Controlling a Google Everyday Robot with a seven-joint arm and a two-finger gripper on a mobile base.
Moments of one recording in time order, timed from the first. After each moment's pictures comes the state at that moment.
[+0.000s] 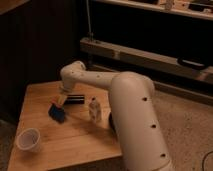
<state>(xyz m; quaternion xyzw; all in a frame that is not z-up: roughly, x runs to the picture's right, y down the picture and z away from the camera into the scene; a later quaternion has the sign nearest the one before) -0.273 0.028 0.908 0.21 -0.27 -0.93 0.13</state>
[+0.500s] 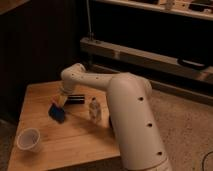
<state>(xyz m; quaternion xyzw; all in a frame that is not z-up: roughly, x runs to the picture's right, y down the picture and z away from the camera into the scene) -0.265 0.037 0.929 0.19 -0.27 -0.93 0.14</state>
